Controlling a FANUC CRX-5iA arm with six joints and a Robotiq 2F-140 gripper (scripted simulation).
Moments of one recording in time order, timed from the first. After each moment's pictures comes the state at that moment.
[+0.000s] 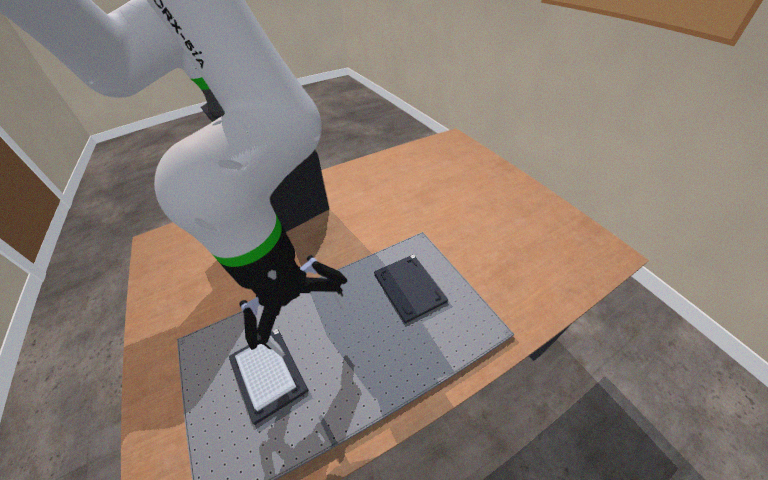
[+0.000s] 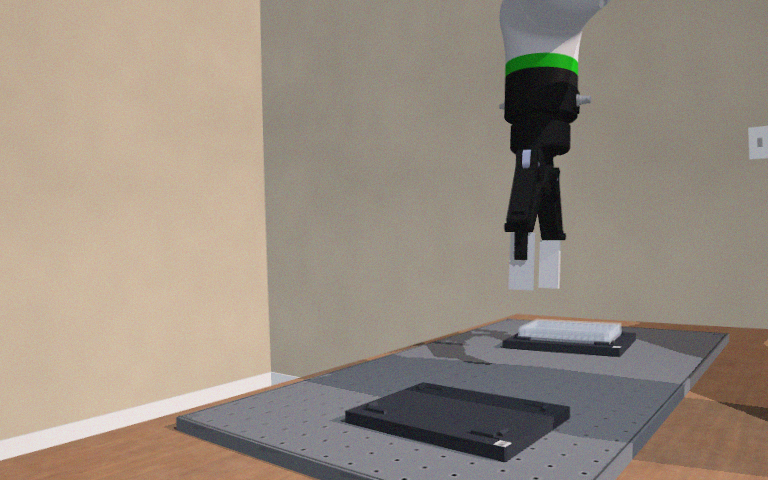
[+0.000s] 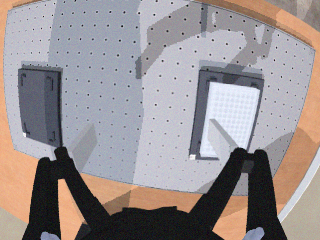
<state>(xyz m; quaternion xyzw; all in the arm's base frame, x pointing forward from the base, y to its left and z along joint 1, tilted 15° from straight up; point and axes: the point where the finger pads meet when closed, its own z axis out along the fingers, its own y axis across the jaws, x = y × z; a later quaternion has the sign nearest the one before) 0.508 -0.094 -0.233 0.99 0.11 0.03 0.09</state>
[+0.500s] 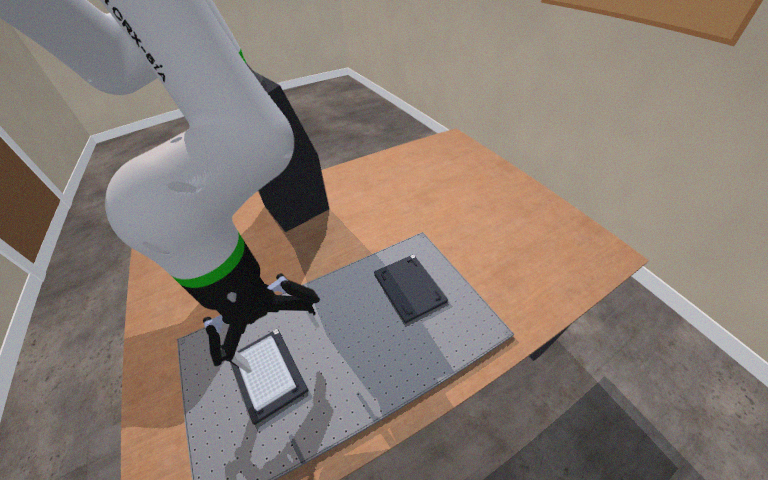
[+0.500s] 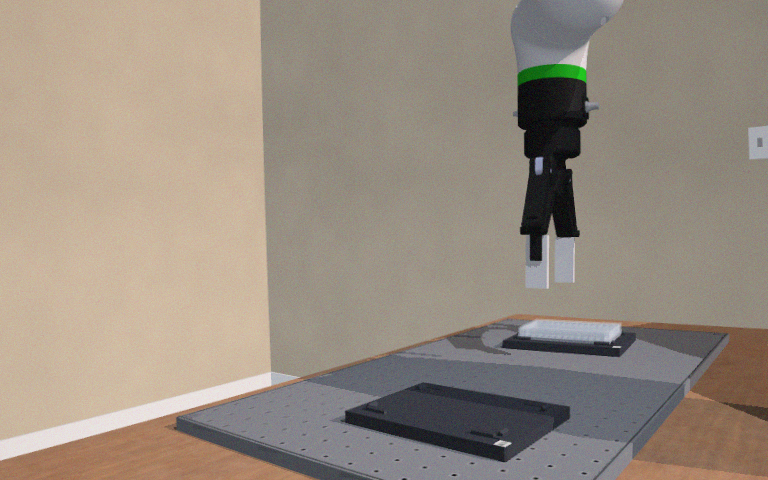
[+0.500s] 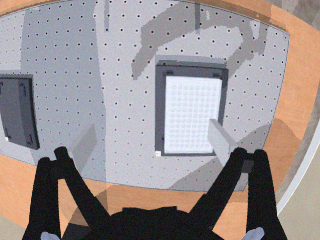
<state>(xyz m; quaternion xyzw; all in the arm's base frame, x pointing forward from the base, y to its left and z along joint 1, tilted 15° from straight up) 0.515 -0.156 -0.218 0.99 0.09 0.02 0.11</state>
